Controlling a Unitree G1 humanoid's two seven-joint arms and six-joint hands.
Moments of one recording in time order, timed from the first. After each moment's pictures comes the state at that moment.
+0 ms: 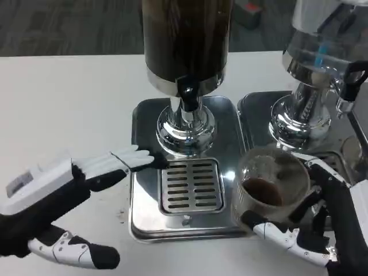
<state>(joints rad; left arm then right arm) -0.02 0.69 0.06 0.47 -0.11 -1.25 -0.71 0.57 -0.13 0.18 -0.48 -0.62 -0.11 -0.22</state>
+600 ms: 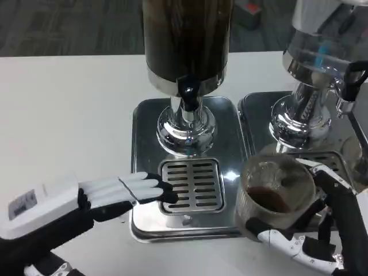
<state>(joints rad) 0.05 0.77 0.00 0.41 -0.11 -1.31 -0.67 0.62 -0.15 0.17 -0.52 -0.60 -0.12 -0.21</state>
